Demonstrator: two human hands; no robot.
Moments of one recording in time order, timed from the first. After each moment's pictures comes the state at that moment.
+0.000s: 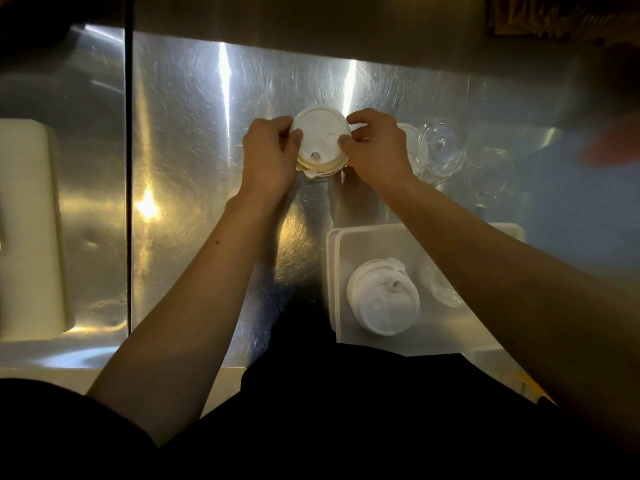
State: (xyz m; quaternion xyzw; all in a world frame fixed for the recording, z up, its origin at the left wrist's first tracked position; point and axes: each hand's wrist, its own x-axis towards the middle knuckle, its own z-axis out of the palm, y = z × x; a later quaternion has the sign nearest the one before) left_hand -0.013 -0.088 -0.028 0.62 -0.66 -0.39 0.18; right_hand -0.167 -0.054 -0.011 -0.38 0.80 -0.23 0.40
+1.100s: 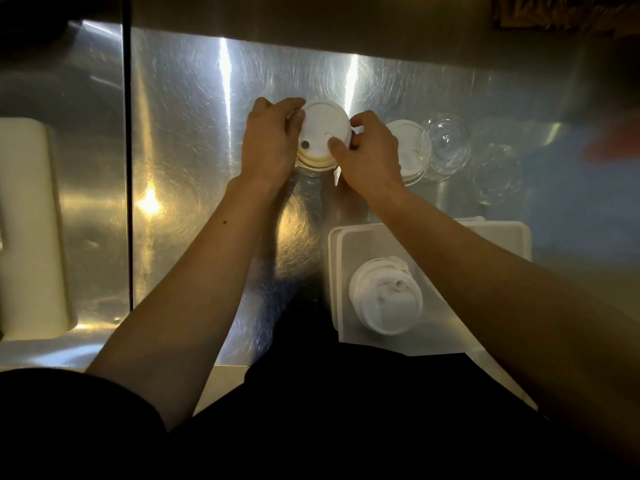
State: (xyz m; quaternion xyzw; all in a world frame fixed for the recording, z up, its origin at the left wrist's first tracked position) left_hand -0.018 -0.104 -0.048 0.62 -0.69 -0.36 0.13; right_hand -0.152 -0.046 -0.019 -0.40 0.81 -0.21 0.37
